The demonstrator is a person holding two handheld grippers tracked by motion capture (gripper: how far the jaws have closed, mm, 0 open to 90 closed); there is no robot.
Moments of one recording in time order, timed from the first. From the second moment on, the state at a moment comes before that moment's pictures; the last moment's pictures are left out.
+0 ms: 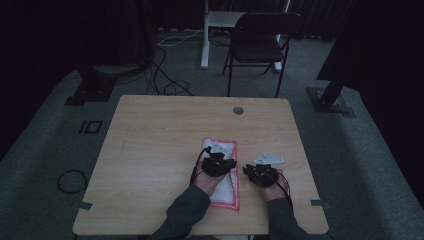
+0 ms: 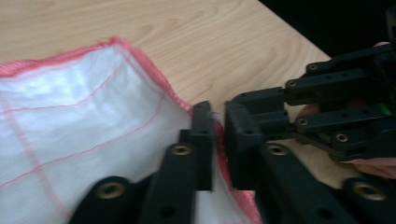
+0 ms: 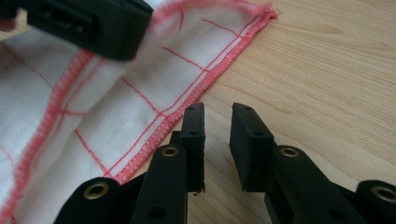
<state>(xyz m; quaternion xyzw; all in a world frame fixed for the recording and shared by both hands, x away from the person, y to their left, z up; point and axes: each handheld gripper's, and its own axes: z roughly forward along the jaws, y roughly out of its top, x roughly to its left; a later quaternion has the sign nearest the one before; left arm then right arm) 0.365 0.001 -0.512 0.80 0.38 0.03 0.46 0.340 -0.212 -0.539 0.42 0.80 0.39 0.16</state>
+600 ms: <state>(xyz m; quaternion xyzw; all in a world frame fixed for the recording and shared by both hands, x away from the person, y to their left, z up) 0.346 0.042 -0.498 0.80 0.38 0.07 0.46 0.336 -0.191 -0.524 0.40 0.80 0.41 0.17</state>
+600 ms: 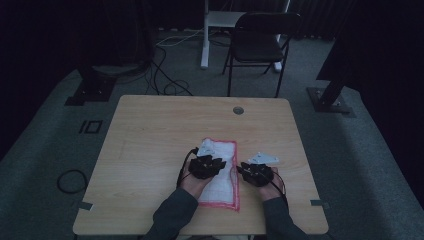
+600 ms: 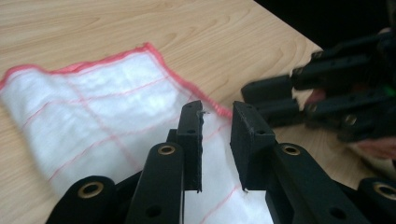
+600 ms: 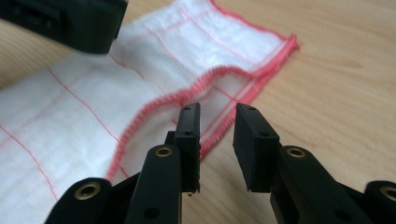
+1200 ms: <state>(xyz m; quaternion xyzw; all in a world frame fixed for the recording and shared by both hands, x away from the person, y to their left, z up) 0.300 0.093 -0.529 0.80 0.42 0.07 0.43 0.344 -0.171 -0.514 0.39 0.80 0.42 0.17</state>
